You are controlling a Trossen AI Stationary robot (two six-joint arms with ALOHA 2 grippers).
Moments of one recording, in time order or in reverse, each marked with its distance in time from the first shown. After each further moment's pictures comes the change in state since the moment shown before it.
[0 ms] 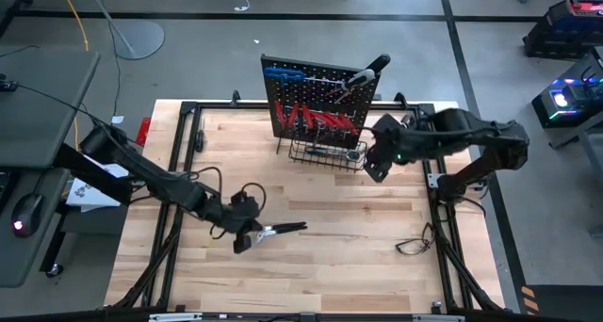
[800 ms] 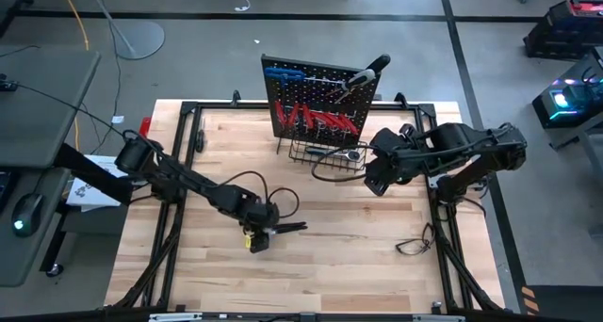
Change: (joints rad) left arm 0.159 0.424 0.147 -0.087 0.320 0.098; right arm 0.125 0.028 0.000 -0.027 0.081 0.045
